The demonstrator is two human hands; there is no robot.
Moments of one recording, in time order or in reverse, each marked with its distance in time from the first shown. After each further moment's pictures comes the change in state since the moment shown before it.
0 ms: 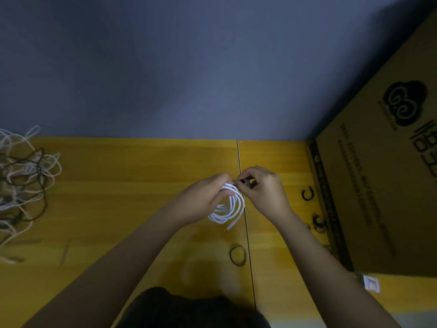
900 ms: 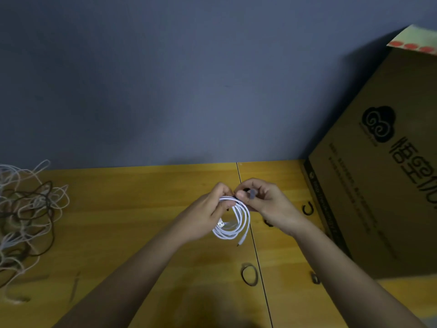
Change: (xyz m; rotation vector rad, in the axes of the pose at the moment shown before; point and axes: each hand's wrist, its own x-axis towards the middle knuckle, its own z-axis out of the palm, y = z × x) left_hand -0.025 -0.004 -0.030 -0.186 0.101 0.112; right_hand 0.005 -0.079 -0.027 0.707 -0.298 0.351
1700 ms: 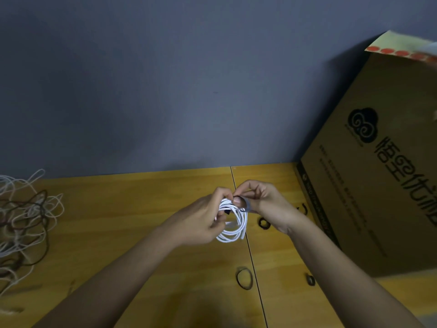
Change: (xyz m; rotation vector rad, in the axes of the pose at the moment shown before) left_hand 0.001 0.025 -0.002 0.339 -0.144 0.070; right_hand -0.004 -0.004 -0.017 0.121 0.008 0.081
